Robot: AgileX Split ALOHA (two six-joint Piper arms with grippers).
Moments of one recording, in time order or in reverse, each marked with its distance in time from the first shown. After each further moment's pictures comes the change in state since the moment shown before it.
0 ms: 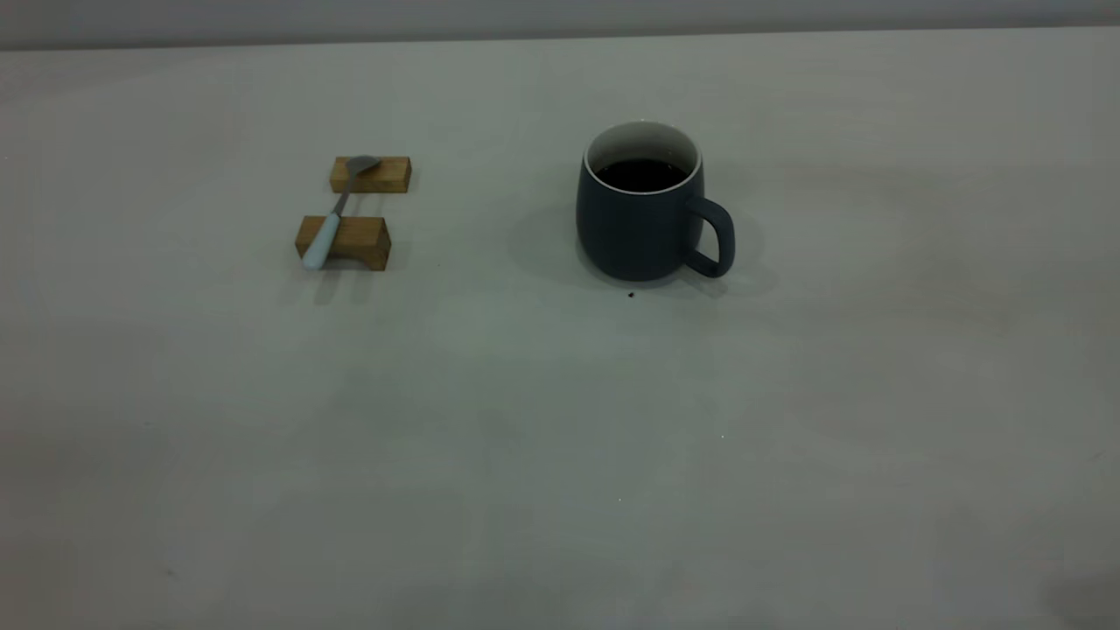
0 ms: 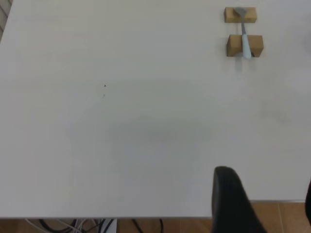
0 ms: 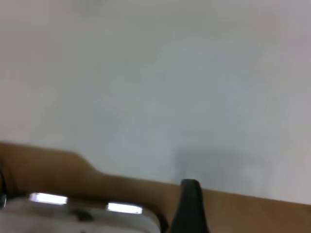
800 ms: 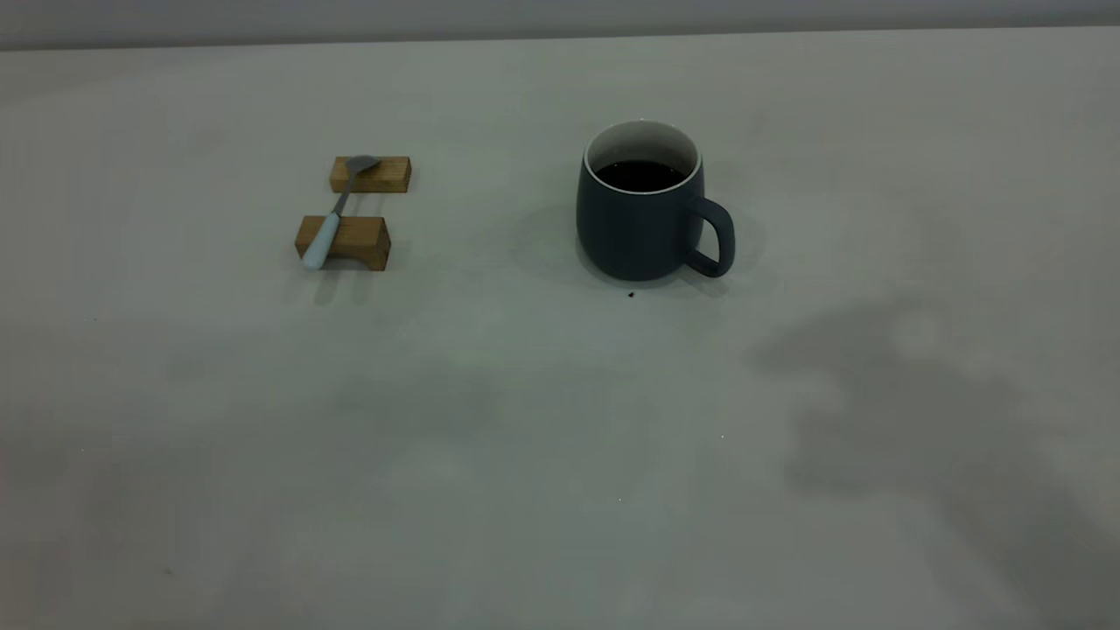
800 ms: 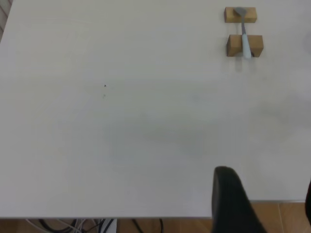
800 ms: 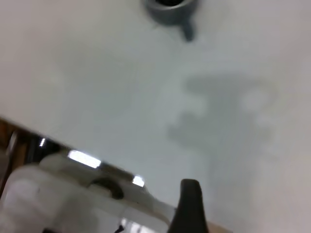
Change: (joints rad) left arm 0.000 0.000 0.000 0.000 0.000 0.000; right arm 0.253 0.736 -0.701 0.049 0.139 0.010
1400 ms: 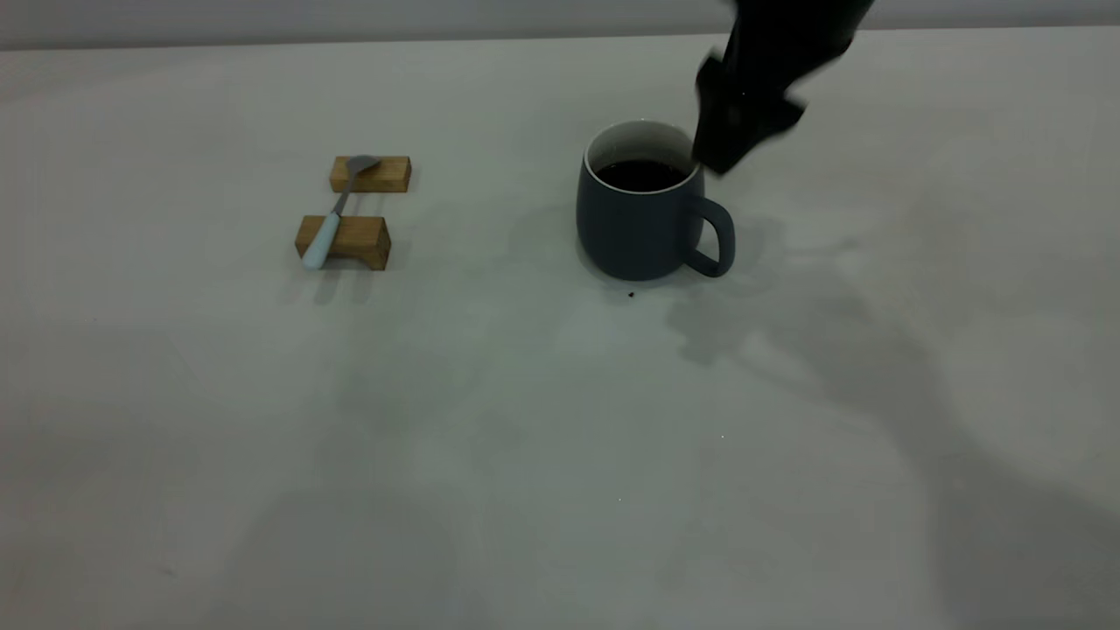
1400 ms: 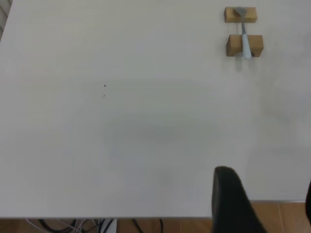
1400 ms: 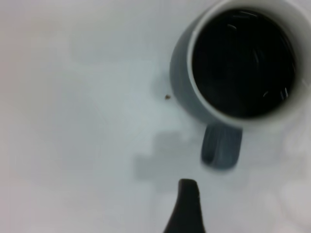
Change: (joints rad) left arm 0.000 0.000 0.000 0.000 0.000 0.000; right arm 0.014 0.707 -0.015 0.218 -0.638 -0.820
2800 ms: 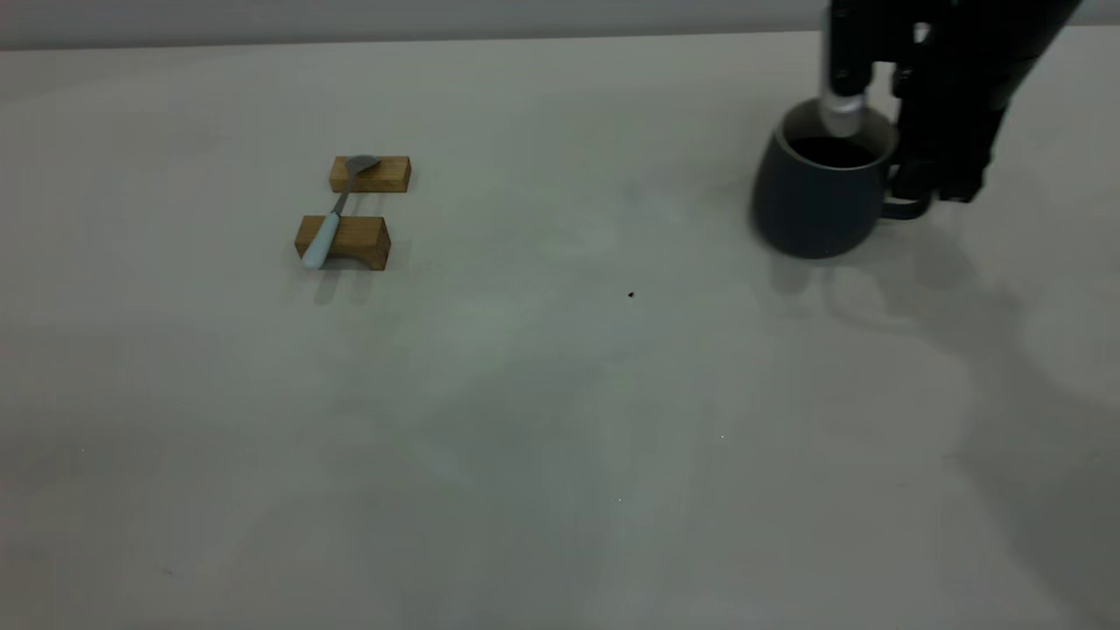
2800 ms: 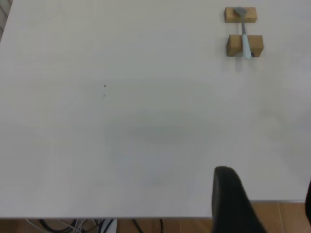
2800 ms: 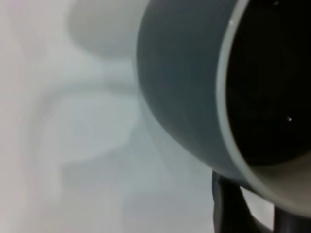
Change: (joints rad) left arm 0.000 0.000 0.000 0.000 0.000 0.000; right arm -0.203 0.247 0.000 -0.320 -0.267 -0.394
